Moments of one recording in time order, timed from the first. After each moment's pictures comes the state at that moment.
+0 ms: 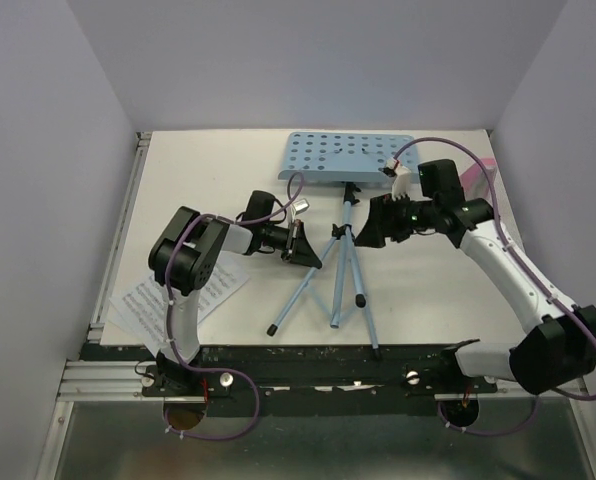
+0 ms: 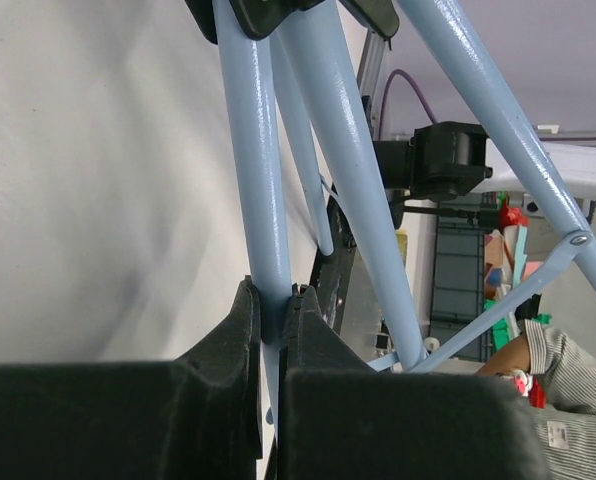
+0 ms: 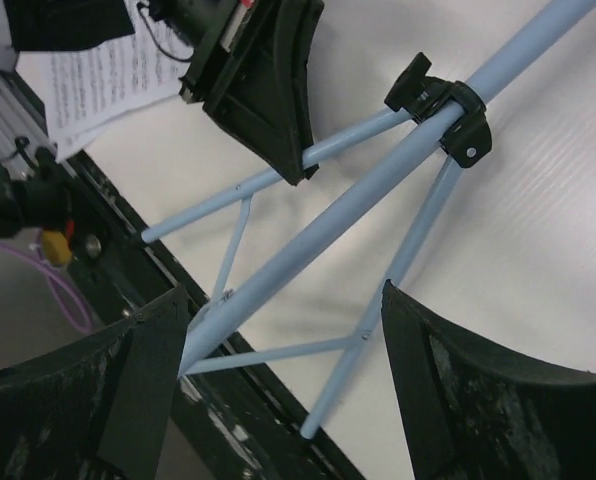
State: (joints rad) left arm -0.42 2.04 0.98 0.37 1.23 -0.70; right arm 0.33 1.27 1.14 -0.69 -0.62 0.02
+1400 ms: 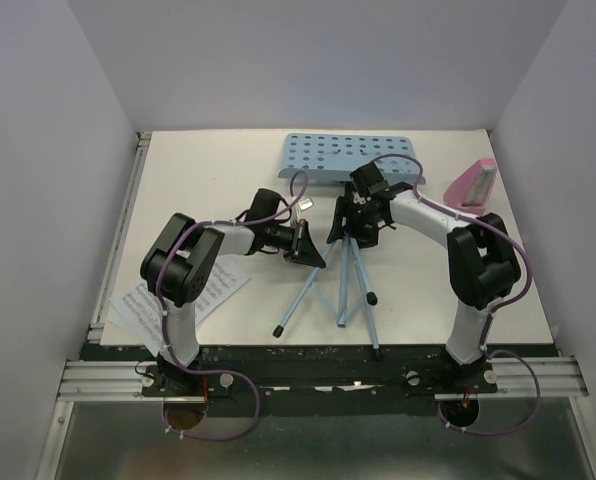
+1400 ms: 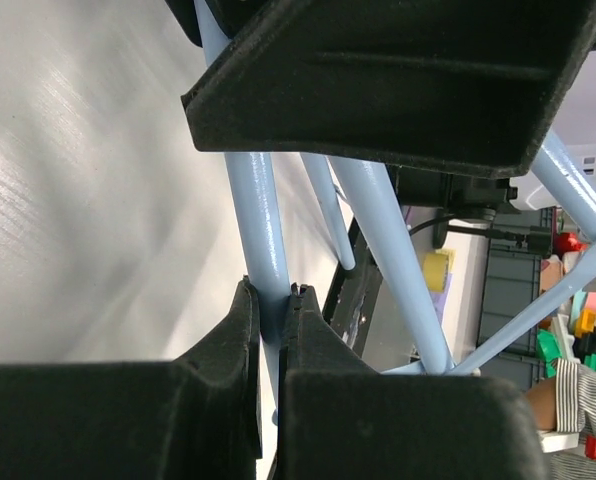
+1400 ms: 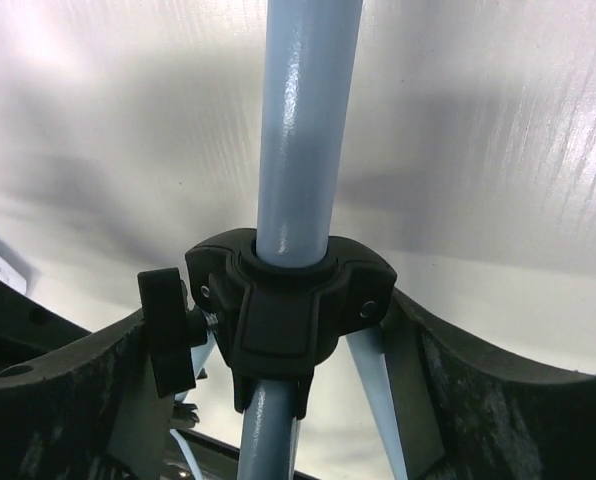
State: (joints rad) left arm -0.47 1.93 0.99 0.22 1.08 -0.61; right arm 0.47 1.87 1.32 -0.59 -0.20 0.62
